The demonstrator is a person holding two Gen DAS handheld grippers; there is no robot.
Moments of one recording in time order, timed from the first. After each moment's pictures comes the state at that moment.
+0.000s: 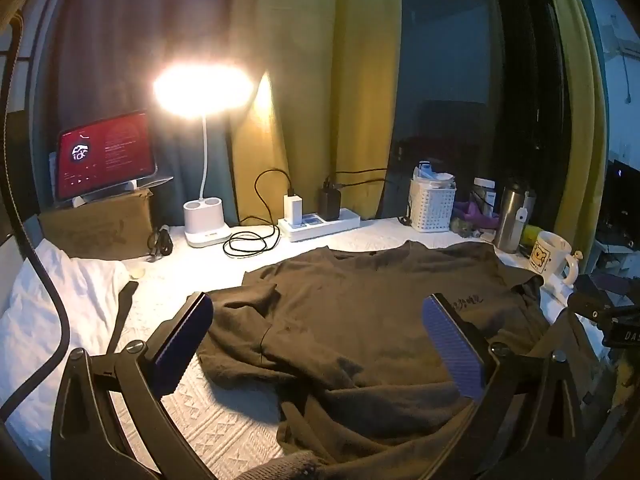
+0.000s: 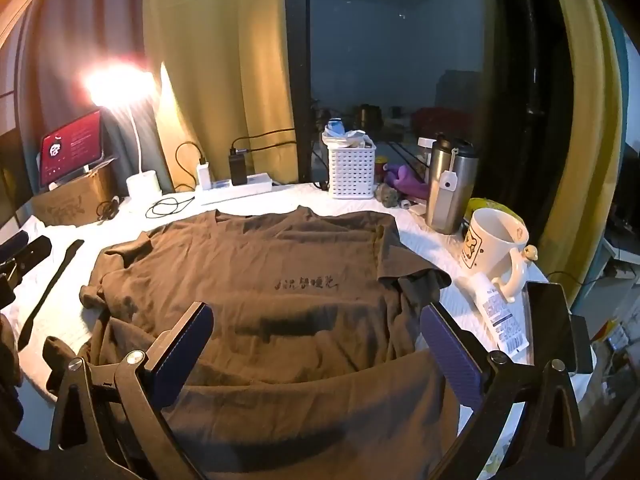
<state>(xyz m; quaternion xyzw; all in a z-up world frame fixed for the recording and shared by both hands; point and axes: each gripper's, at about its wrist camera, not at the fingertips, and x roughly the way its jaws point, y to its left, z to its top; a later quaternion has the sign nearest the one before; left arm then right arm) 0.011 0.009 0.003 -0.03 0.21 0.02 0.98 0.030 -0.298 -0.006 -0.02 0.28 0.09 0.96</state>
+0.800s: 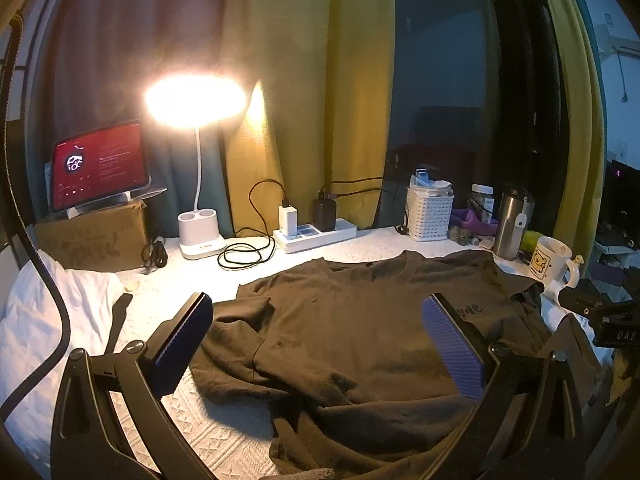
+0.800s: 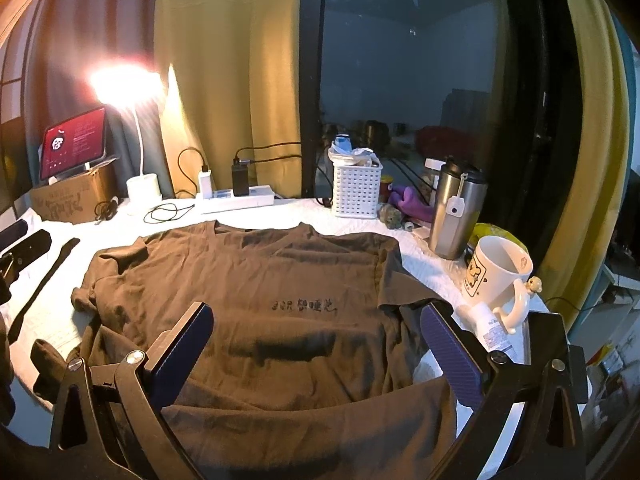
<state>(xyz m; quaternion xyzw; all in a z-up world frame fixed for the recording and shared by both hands) 0.018 0.001 0.004 -0.02 0.20 0.02 0.98 0.046 -0.256 -0.005 -0.05 0.25 0.09 0.96</state>
